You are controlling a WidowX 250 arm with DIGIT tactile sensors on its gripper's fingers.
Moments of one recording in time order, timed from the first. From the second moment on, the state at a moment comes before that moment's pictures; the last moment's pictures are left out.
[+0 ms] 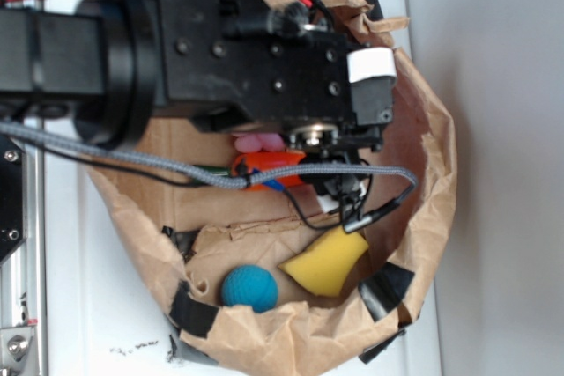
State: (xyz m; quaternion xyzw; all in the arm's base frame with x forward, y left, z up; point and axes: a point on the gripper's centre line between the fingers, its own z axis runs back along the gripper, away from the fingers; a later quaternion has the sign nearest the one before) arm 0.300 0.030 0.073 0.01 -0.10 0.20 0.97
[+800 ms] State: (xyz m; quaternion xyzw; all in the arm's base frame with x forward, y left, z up) arm 0.307 0.036 0.055 0.00 -0.12 0.20 0.97
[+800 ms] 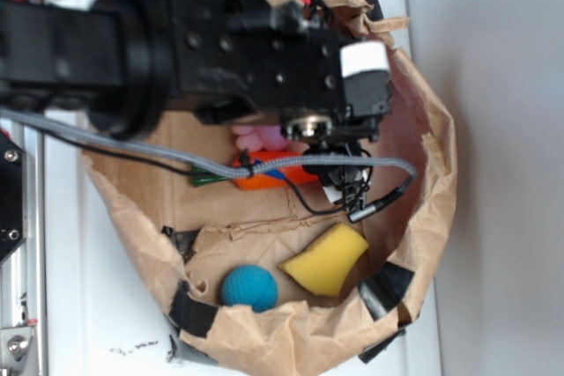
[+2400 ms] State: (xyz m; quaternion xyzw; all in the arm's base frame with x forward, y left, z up) arm 0.279 0.024 0.109 -0.03 -0.10 0.20 0.97
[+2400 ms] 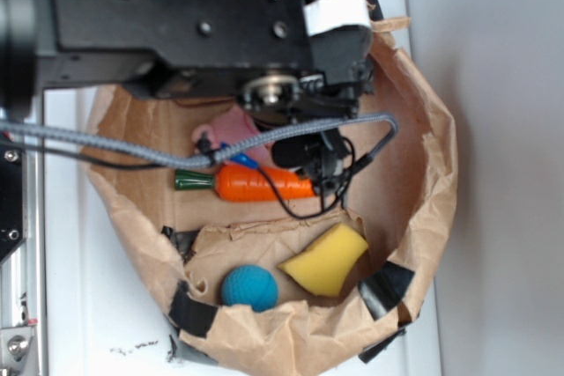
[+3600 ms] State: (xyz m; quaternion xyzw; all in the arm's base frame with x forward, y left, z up) arm 0.284 0.054 0.048 0.04 -0.05 0.15 0.99
